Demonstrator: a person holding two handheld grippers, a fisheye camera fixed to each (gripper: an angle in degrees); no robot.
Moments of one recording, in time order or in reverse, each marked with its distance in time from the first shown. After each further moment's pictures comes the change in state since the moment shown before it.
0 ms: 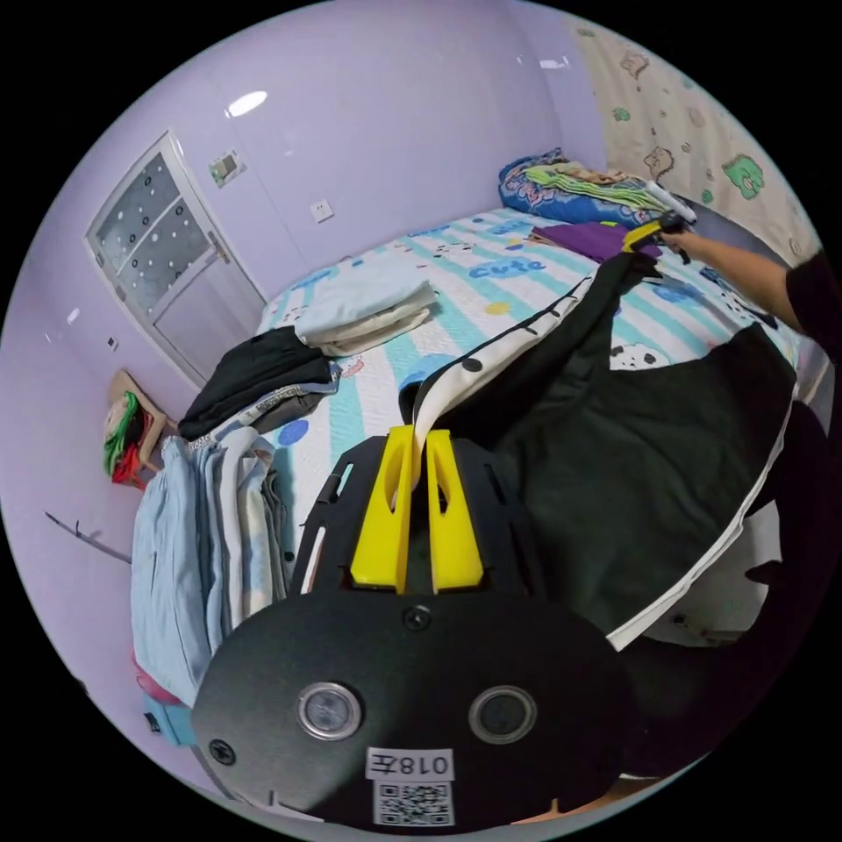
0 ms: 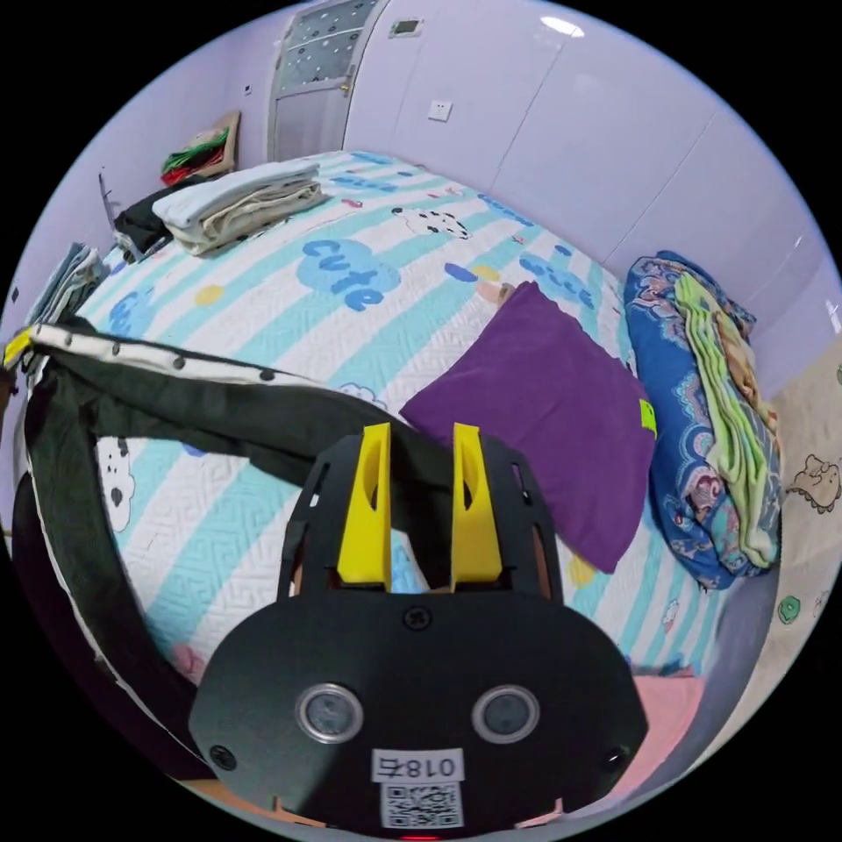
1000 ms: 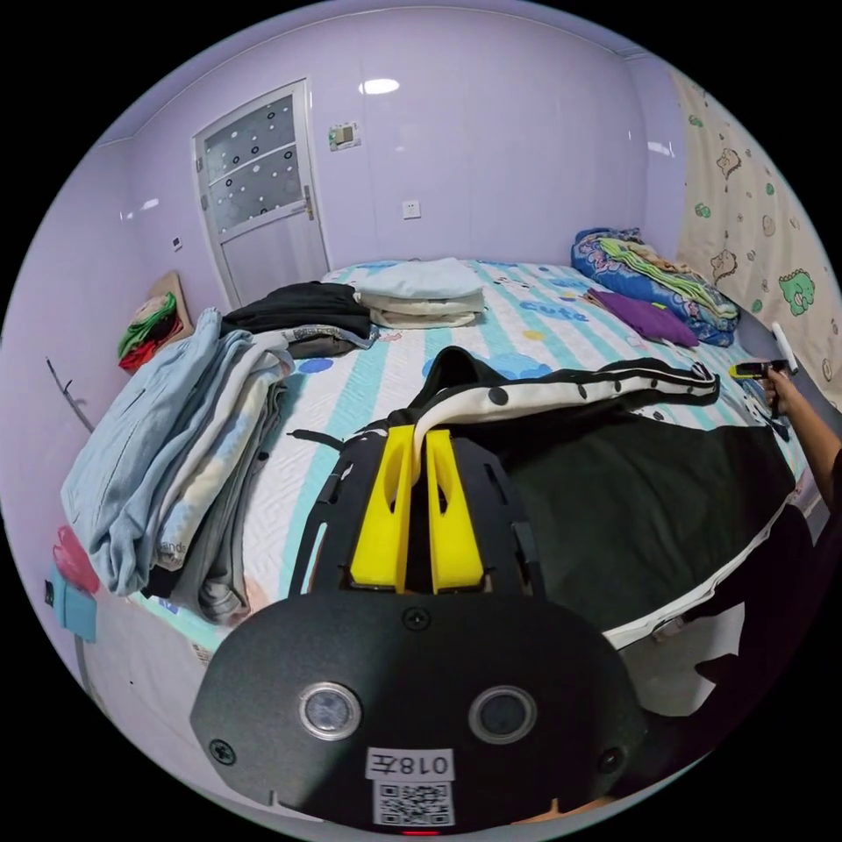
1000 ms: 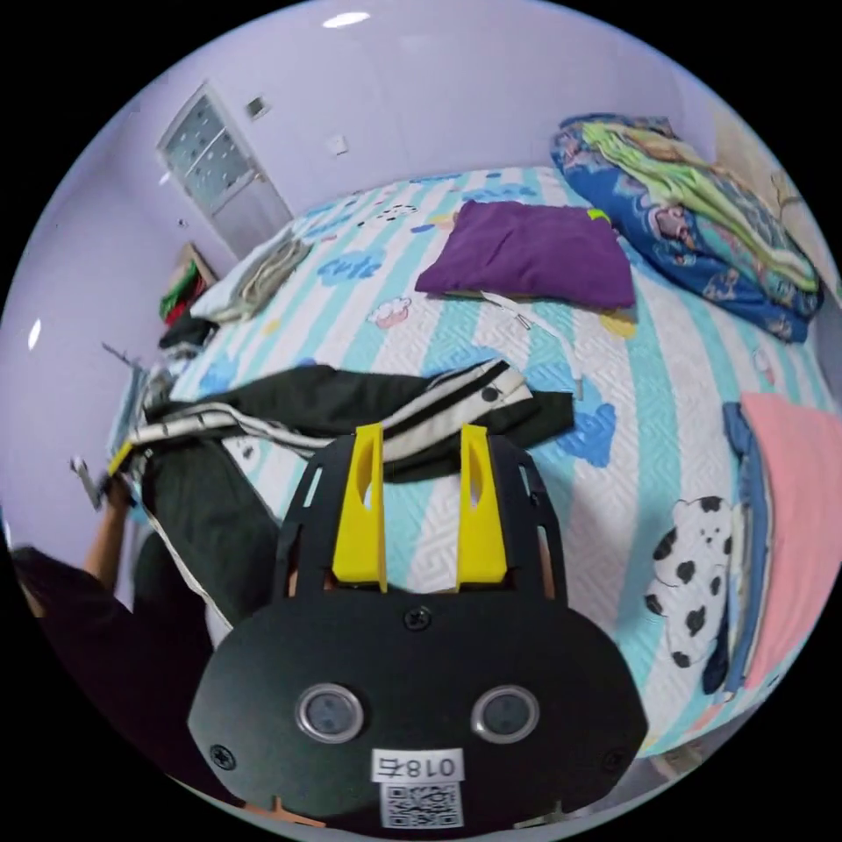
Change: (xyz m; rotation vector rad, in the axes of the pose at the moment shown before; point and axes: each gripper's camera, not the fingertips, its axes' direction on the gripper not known) left arm -0.046 0.177 -0.070 0.068 -0.008 -0.374; right arm 0.068 0.174 -0.095 0.031 -0.336 0.469
